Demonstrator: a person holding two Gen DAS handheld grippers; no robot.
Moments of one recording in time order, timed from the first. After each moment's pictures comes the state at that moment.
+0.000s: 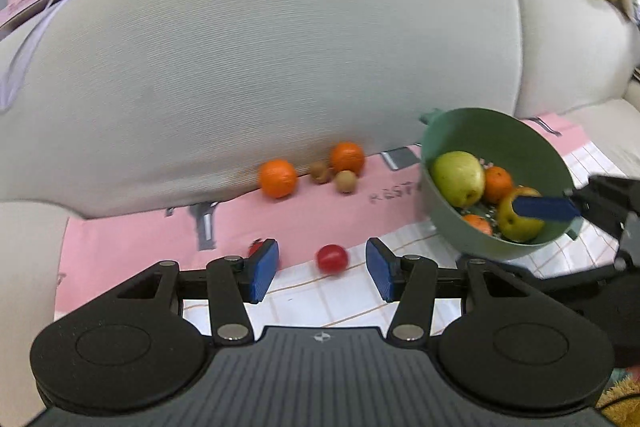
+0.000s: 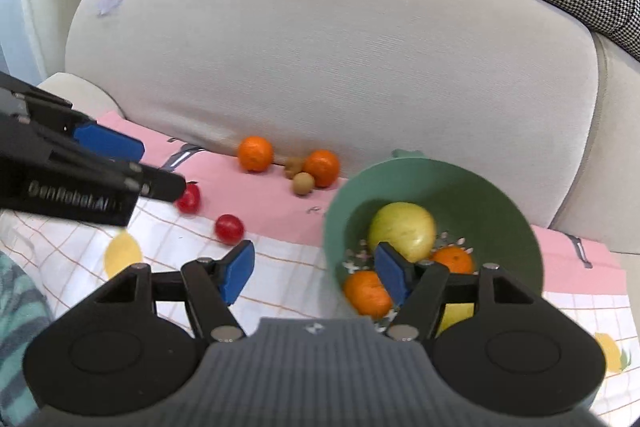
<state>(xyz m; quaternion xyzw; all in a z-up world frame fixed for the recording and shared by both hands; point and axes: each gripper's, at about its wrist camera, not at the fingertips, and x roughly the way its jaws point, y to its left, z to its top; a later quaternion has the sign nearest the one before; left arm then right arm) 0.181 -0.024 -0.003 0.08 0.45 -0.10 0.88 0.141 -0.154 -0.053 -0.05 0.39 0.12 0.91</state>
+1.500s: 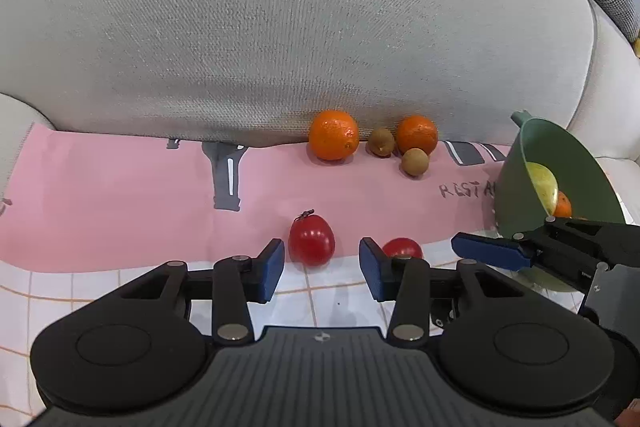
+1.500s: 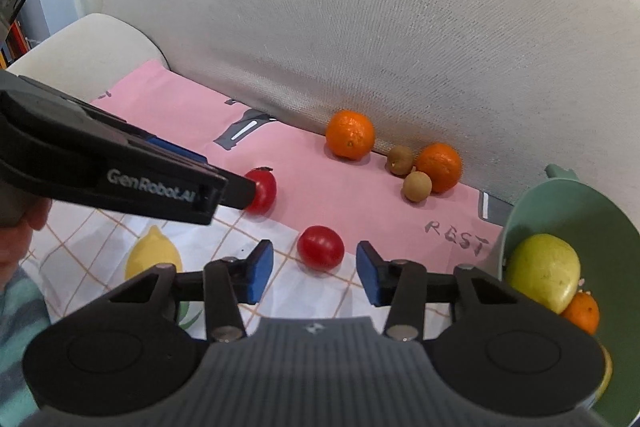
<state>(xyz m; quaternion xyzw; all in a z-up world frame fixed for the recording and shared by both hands) 0.233 0.052 -0.088 -0.04 0.49 -0.09 0.87 0.203 -0.068 -0.113 -0.09 0.42 0.19 0.88</state>
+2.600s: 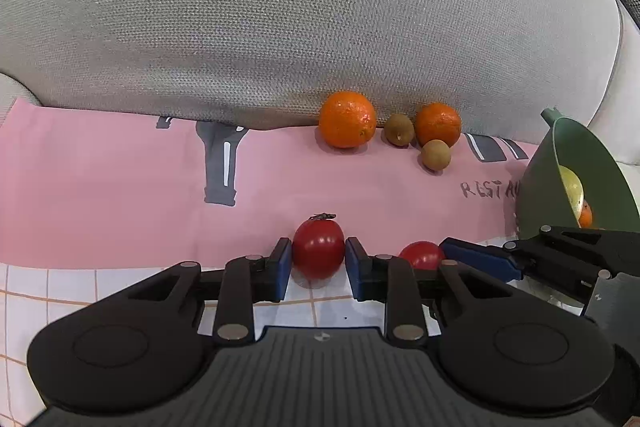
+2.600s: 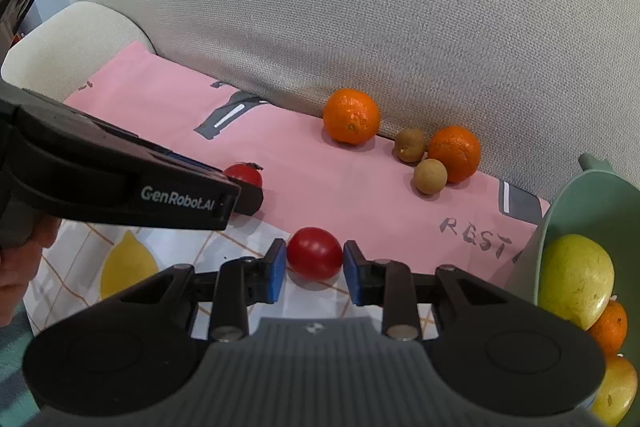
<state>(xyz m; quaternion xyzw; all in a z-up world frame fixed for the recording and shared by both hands) 0.248 0.056 -0.116 -0.06 0.51 -0.08 0.85 0.223 -0.066 -0.134 -0.08 0.44 0.19 0.87</state>
